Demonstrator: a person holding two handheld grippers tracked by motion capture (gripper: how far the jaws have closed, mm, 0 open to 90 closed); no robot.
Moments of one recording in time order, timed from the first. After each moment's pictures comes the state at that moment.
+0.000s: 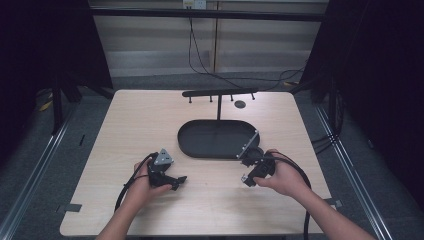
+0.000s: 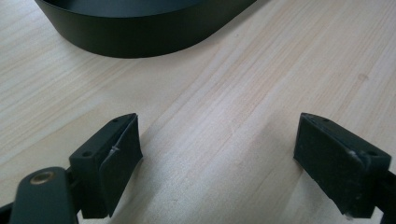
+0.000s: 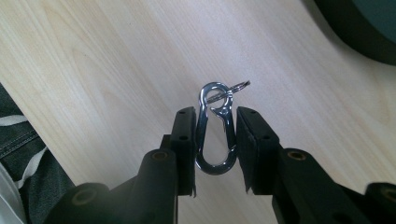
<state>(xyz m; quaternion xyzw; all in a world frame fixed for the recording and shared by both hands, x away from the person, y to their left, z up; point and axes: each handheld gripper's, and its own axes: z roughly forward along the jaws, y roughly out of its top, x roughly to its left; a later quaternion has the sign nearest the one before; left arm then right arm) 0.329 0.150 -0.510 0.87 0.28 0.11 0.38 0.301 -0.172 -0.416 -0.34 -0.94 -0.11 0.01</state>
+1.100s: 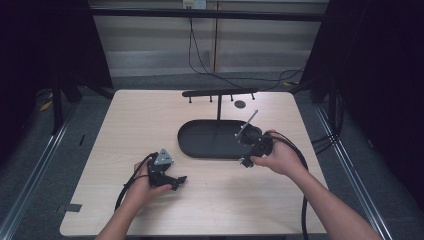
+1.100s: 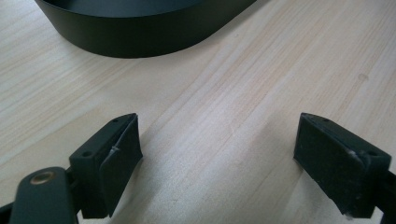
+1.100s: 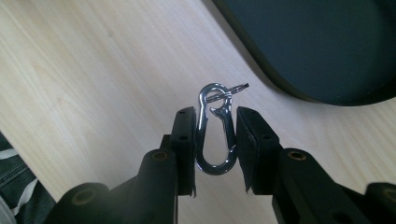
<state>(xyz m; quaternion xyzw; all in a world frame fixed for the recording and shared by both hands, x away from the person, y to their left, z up) 0.329 0.150 -0.509 0.87 0.28 0.11 0.38 0.342 -0.171 -0.388 -0.36 -0.93 -0.12 -0.01</state>
